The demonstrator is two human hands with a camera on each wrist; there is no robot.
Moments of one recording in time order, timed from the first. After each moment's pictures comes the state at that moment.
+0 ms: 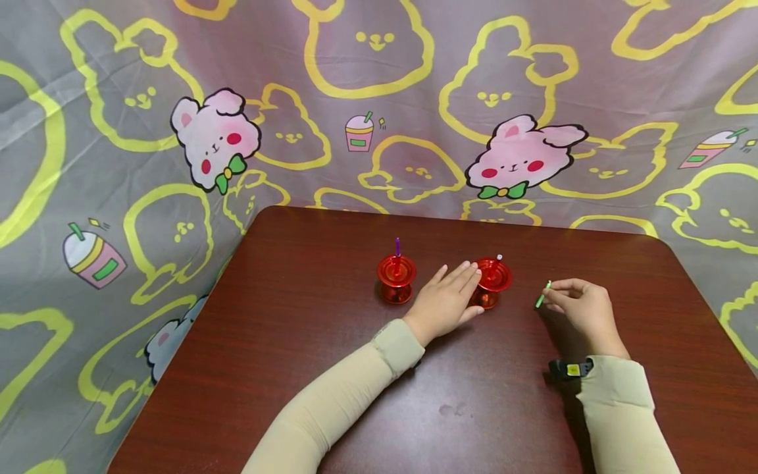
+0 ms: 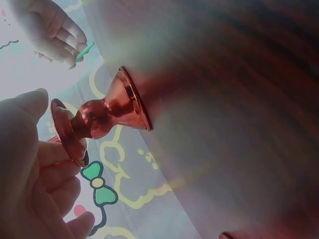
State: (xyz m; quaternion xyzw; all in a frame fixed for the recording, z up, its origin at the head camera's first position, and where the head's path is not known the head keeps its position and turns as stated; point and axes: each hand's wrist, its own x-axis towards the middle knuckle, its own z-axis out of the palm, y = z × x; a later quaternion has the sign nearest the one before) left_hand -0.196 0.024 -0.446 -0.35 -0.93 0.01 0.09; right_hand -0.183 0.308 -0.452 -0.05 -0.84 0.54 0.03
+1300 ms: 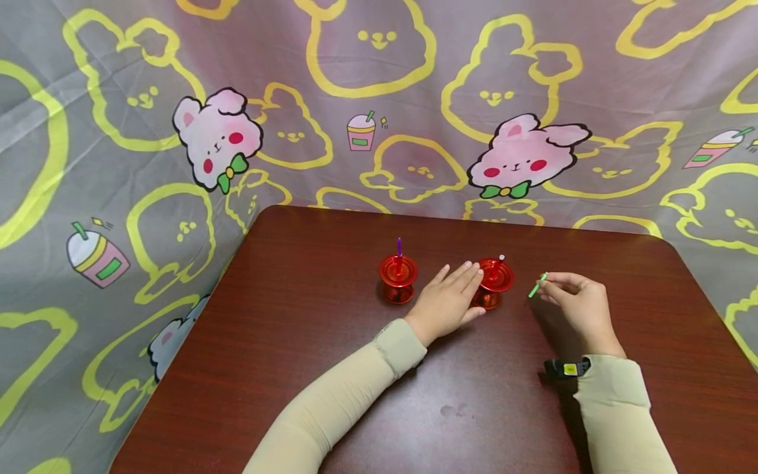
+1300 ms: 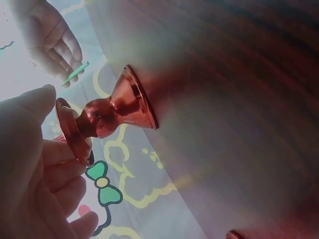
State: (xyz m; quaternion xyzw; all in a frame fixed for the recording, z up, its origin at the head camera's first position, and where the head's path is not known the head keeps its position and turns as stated) left_hand -0.195 0.025 -0.443 -0.35 -0.94 0.02 0.07; right_hand -0.187 0.293 -0.449 -0.02 -0.81 0.58 0.09
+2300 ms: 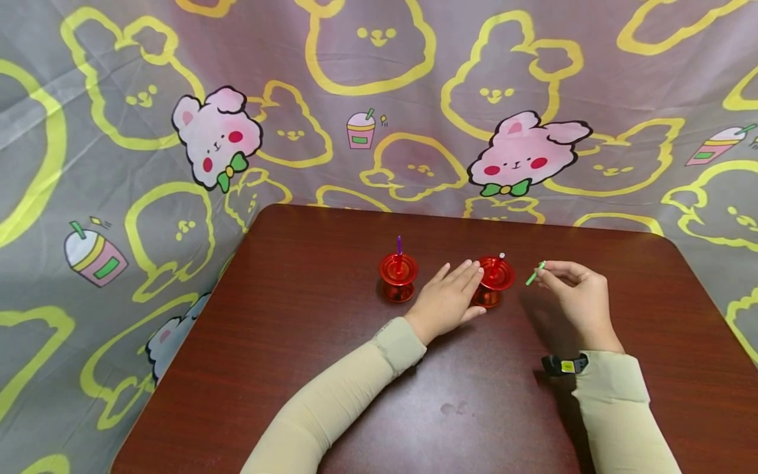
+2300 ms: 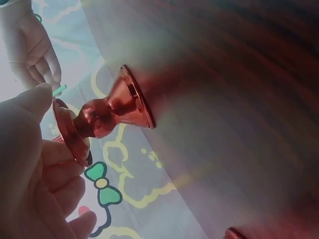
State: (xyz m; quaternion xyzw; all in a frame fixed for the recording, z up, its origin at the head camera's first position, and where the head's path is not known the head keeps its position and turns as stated) left_hand -0.196 0.025 -0.445 -0.35 -0.93 0.03 0.08; right_hand -0.189 0.276 -0.436 -0.01 -0.80 0.58 0.16
